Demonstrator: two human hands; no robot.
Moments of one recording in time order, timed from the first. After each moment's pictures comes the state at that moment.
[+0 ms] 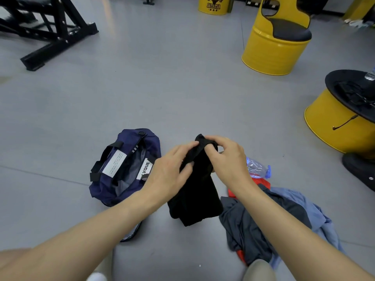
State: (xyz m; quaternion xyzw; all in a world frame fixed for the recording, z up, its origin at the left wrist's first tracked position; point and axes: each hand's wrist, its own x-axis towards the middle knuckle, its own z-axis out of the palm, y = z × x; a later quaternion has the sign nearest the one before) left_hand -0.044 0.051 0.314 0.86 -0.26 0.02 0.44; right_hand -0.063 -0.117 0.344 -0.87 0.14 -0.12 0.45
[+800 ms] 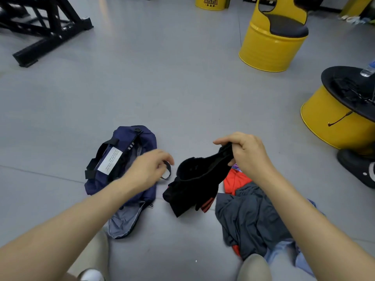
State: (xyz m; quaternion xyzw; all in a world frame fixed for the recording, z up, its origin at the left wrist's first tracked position) left_hand 0.001 0.091 0.266 0.91 -0.25 -0.09 0.31; right_hand -0.075 -0.182 0.357 -0.91 0.05 -0.07 0.40
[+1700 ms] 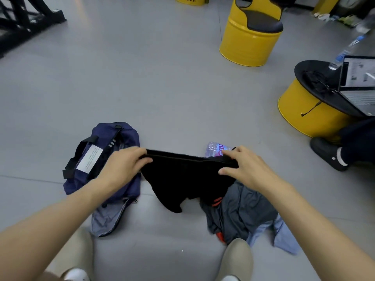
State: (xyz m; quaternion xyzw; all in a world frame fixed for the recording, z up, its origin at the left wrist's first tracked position) left_hand -0.012 0.091 0.264 0.92 -0.30 0.05 0.24; right_hand -0.136 -0.243 0.338 -0.97 0.10 0.13 0.16
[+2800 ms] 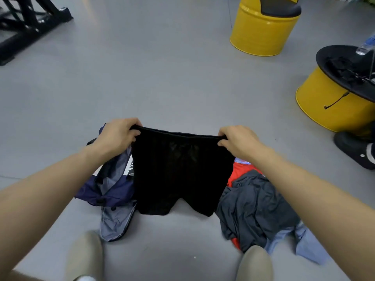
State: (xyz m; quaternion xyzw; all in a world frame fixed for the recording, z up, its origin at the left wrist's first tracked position) left_hand 0.081 0.096 0.290 0.95 -0.18 -0.05 0.24; right_hand -0.024 -0.233 0.304 -0.99 0.05 0.08 0.07
